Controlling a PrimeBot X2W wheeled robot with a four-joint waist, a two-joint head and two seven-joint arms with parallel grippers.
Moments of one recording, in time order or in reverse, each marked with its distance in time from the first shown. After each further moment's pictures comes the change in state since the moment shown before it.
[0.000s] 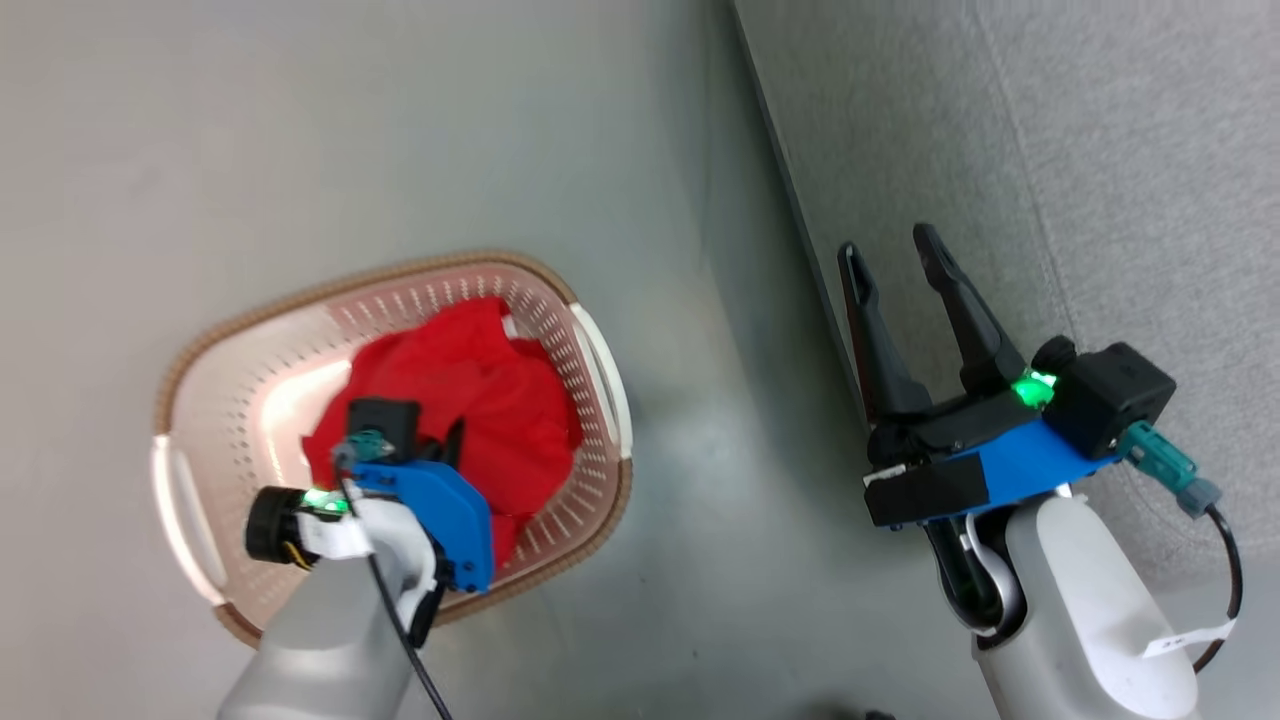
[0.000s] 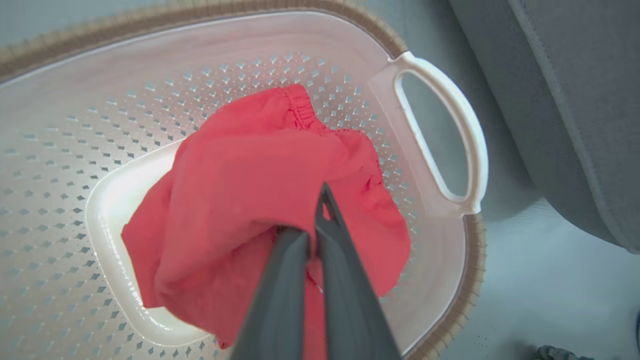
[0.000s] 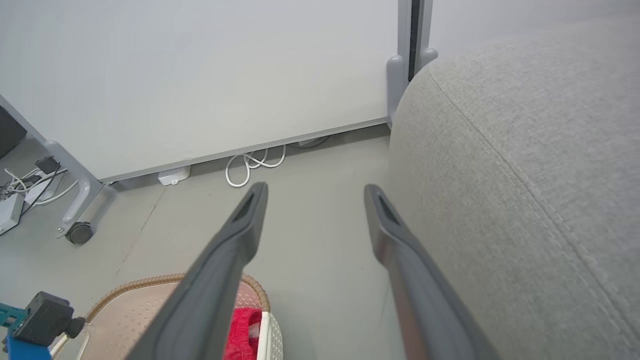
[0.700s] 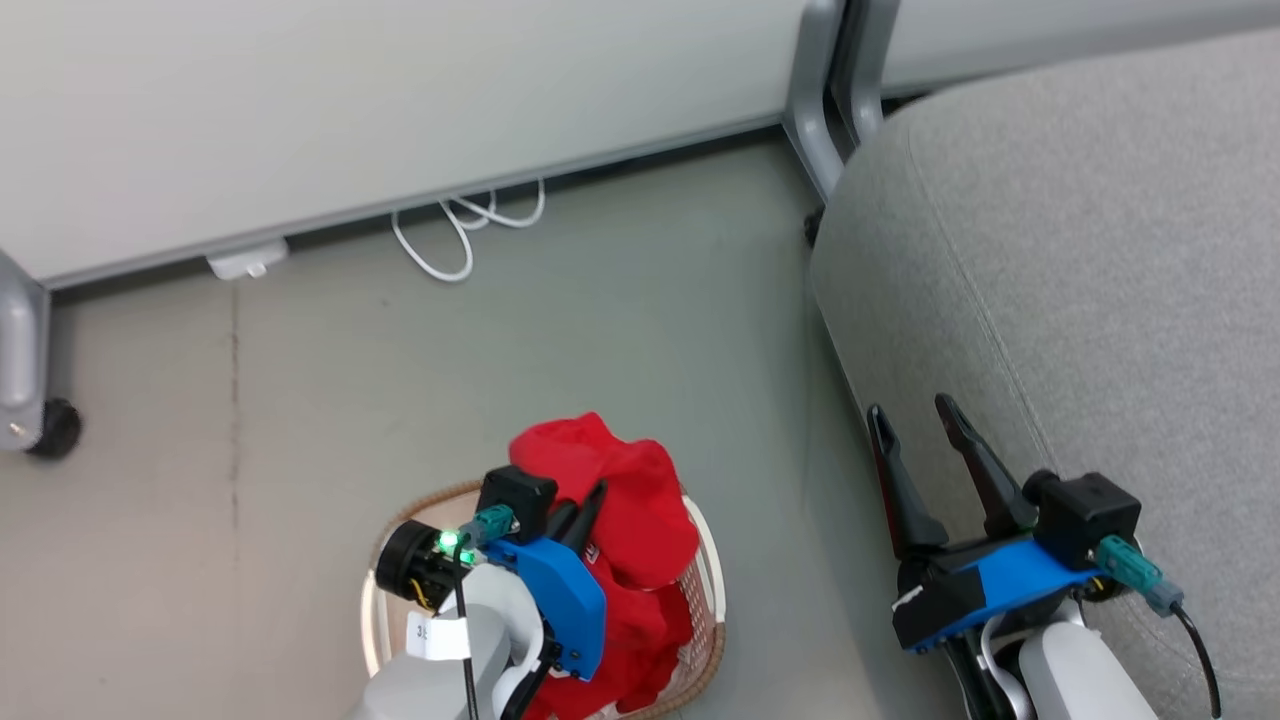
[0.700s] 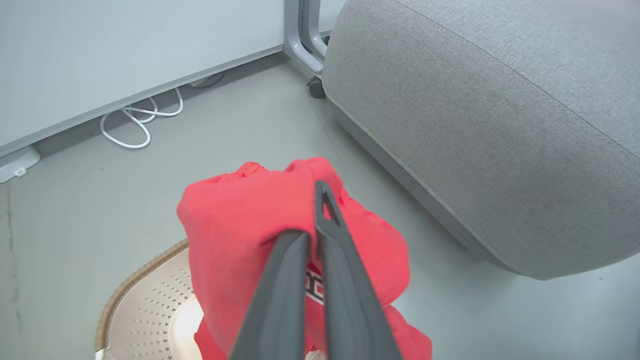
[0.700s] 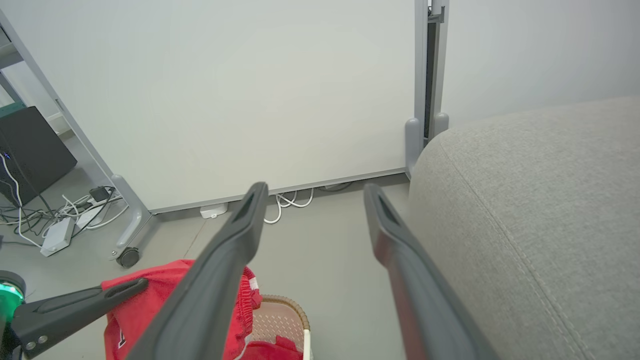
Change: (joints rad) left arm 0.108 -0.027 -0.319 -0.189 -0.127 0.000 -0.052; right arm 0.173 0.000 -0.067 0.130 -0.074 0.000 0.004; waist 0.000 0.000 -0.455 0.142
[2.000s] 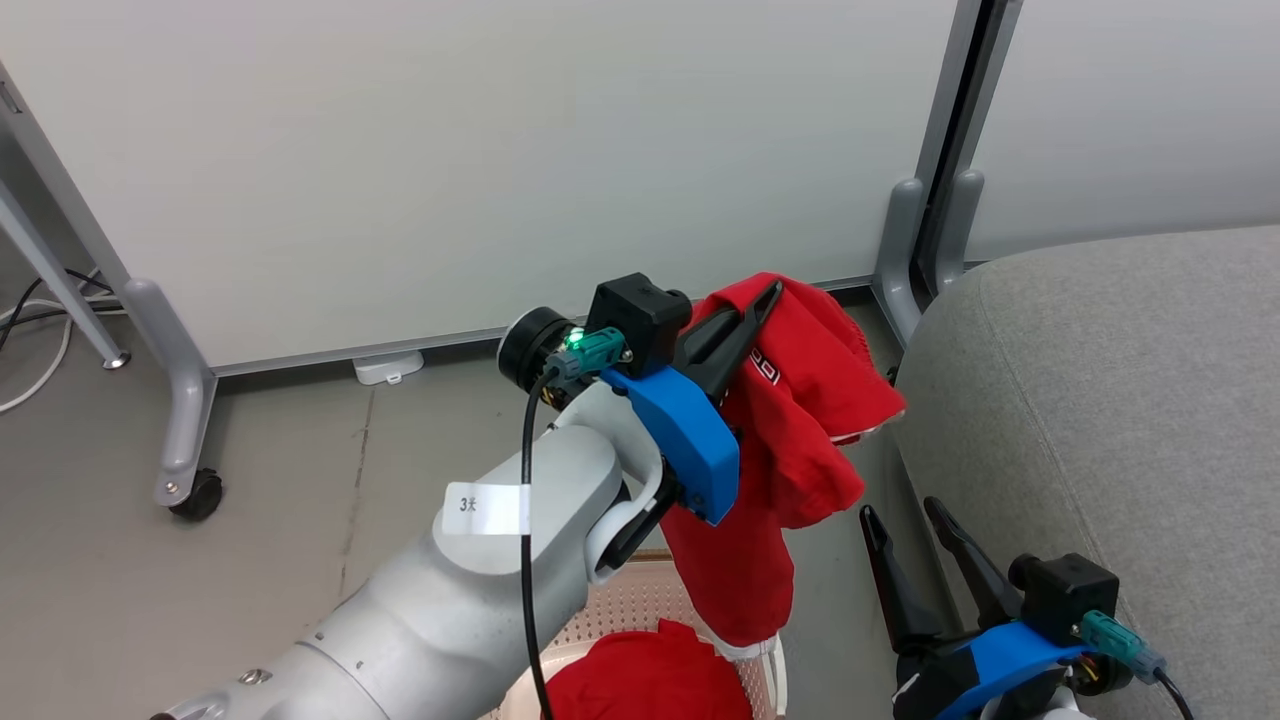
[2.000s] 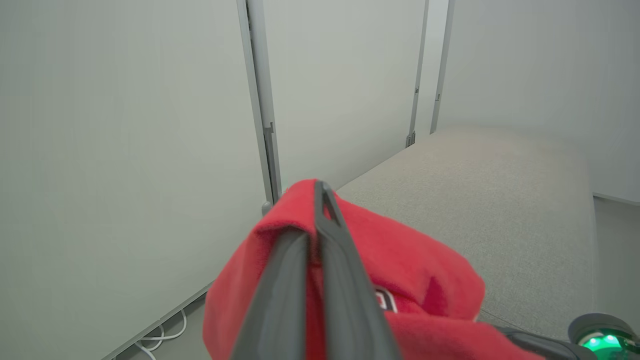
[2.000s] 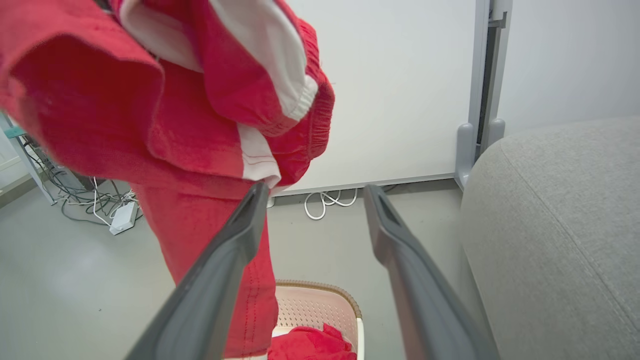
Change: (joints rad) left arm -0.298 -0.001 -0.267 -0.290 -0.270 0.041 -0.019; right arm 0.154 0.000 0.008 -0.012 0.024 0.000 0.061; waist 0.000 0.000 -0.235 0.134
